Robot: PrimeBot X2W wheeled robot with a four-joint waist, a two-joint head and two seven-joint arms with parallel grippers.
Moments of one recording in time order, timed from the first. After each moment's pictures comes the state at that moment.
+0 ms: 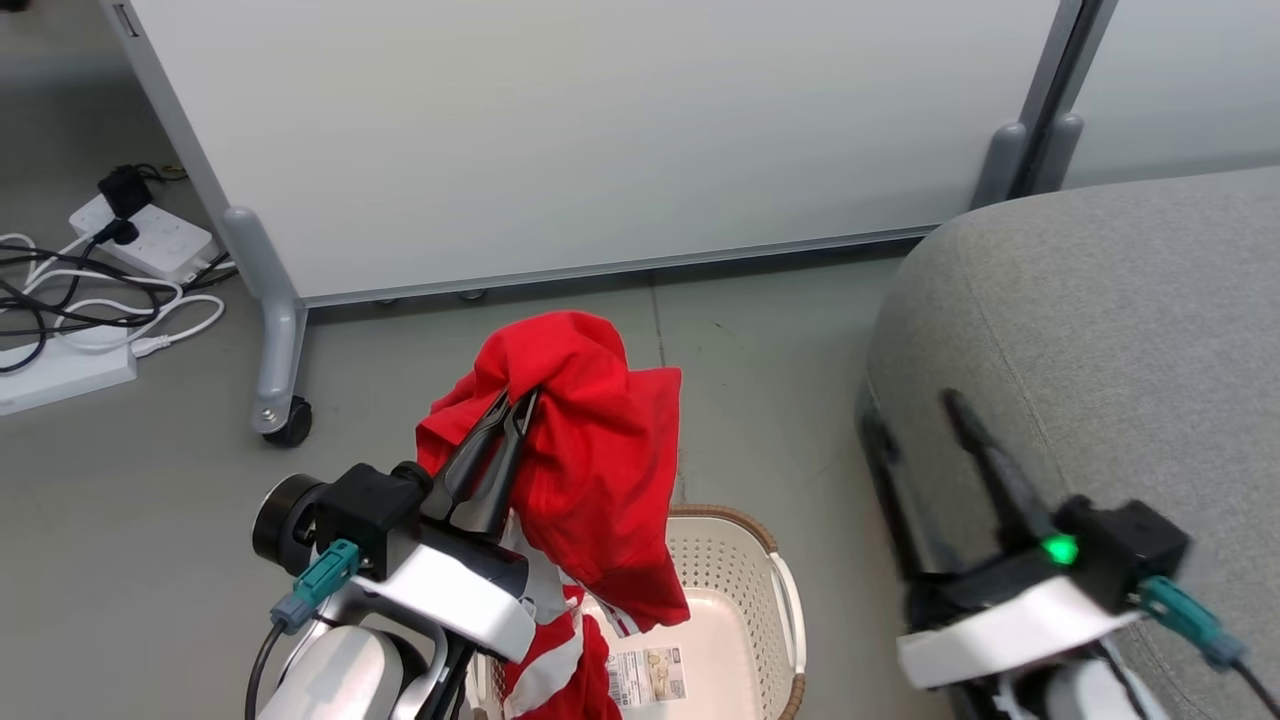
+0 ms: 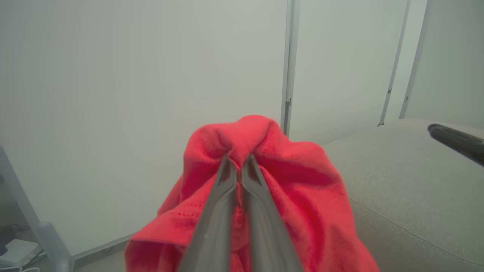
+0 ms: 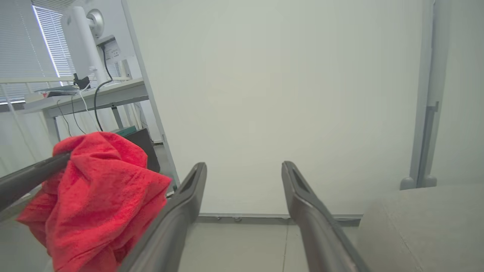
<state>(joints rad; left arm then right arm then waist) -0.22 0.21 -0.44 0.06 -0.36 0.02 -0.14 -0.08 -0.05 0.20 0.01 0.28 0.13 -0.18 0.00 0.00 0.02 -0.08</state>
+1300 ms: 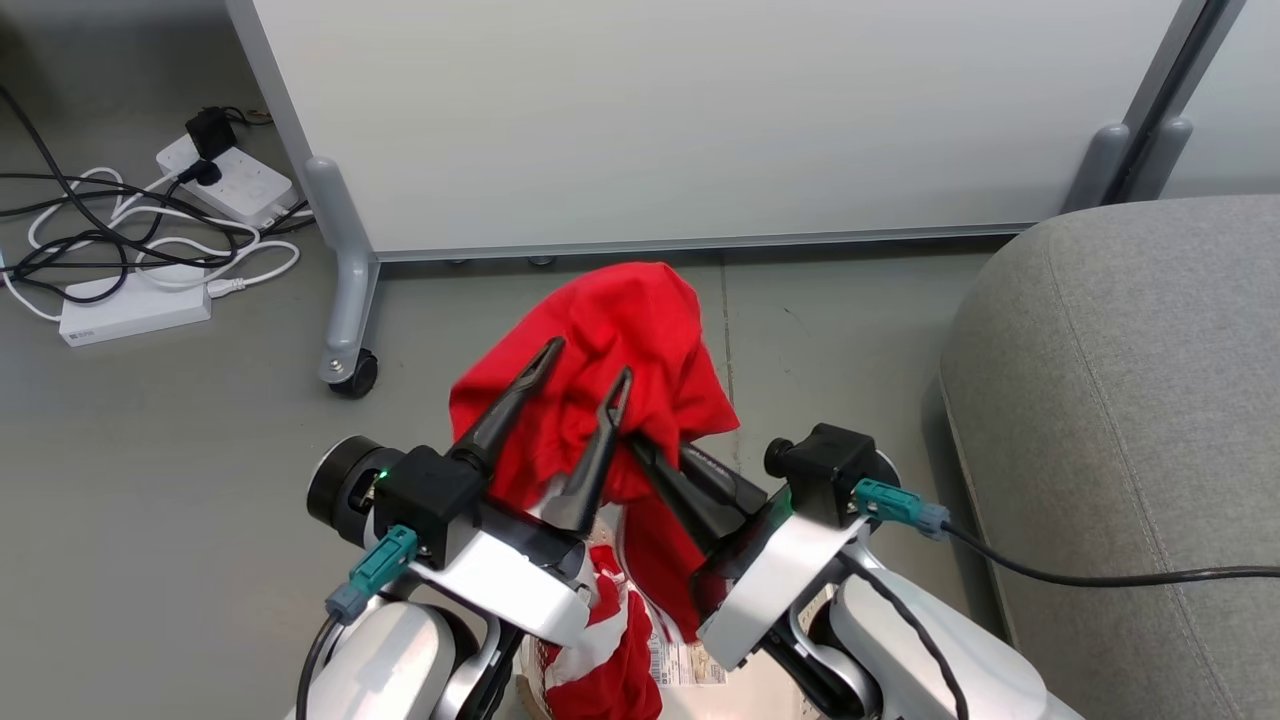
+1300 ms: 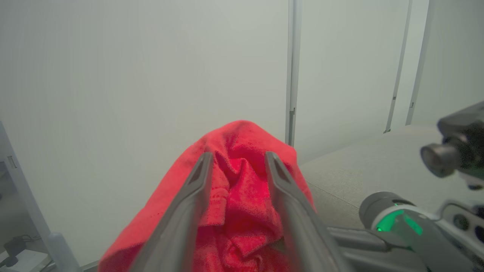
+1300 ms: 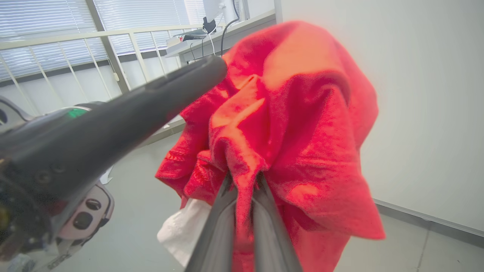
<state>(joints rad) -0.29 0.18 -0.52 0.05 -0.34 0.02 -0.17 -0.54 -0.05 0.83 0.43 0.59 0.13 -0.26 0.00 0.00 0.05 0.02</state>
